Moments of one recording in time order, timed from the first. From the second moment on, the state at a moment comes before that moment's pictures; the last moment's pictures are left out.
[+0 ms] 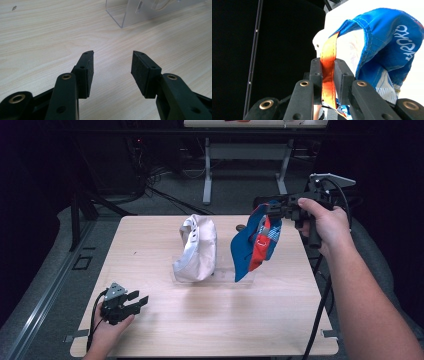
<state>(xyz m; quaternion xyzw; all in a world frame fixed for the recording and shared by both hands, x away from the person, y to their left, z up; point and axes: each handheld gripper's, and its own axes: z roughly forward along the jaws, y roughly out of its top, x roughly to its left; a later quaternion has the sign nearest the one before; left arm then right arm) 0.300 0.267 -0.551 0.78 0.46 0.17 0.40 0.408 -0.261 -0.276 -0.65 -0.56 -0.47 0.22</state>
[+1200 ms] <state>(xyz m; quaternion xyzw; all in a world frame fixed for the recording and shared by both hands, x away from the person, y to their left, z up) 0.301 0.269 -0.552 0.78 0.46 0.17 0.40 0.443 -0.256 -0.291 -0.67 -0.56 -0.45 0.19</state>
